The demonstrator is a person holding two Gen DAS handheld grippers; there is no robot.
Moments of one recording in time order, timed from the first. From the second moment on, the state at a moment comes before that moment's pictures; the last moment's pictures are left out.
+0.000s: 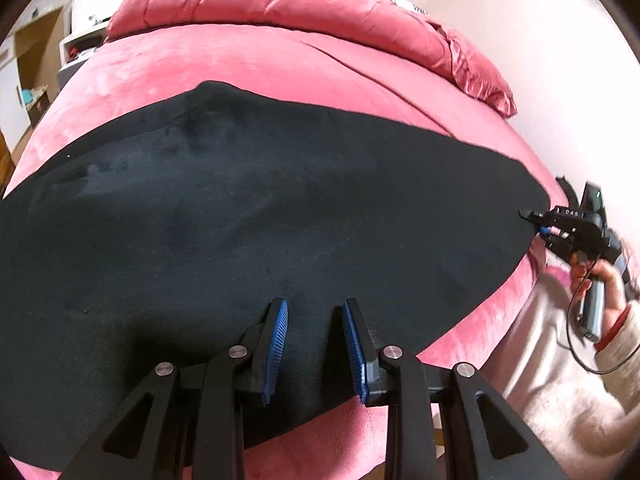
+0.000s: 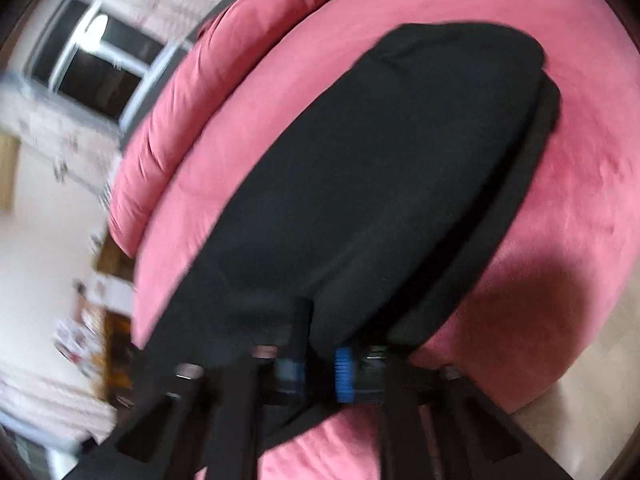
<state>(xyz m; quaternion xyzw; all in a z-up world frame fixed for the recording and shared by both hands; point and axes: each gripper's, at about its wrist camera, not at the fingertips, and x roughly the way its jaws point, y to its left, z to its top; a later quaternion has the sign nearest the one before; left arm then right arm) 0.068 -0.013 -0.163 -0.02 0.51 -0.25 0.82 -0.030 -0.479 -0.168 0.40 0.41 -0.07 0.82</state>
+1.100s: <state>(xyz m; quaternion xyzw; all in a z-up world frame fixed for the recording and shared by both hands) 0.154 0.028 -0.165 -0.08 0.50 -0.15 0.85 0.209 -0.132 -0.116 0.15 0.48 0.28 0.82</state>
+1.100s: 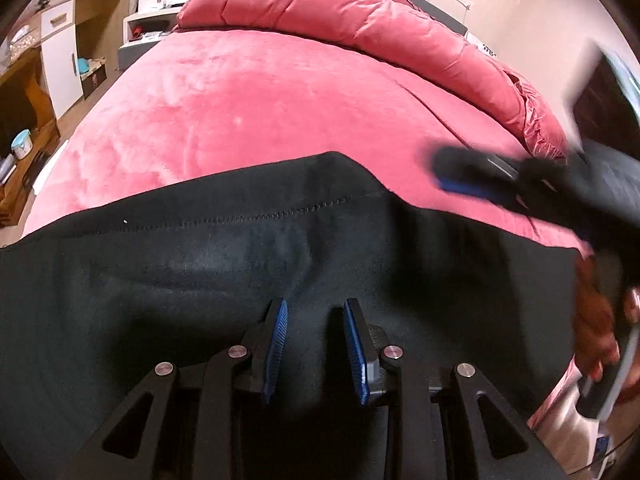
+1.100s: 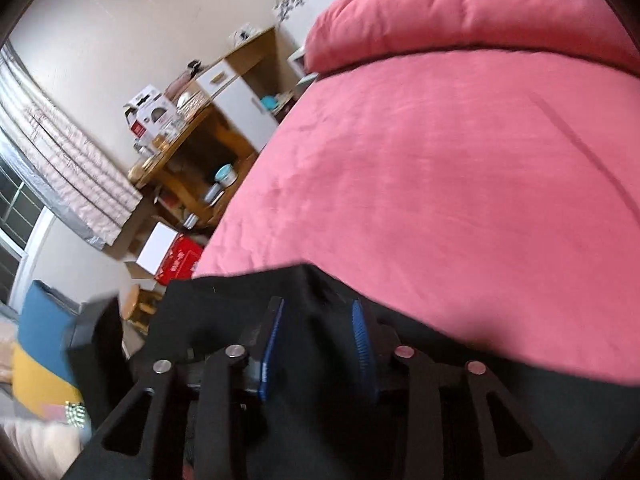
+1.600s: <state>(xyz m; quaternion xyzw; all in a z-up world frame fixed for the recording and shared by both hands) 0.158 0.033 -0.174 -0.10 0.50 -0.14 0.85 0.269 -0.068 -0.160 0.11 0.52 0.27 0.80</state>
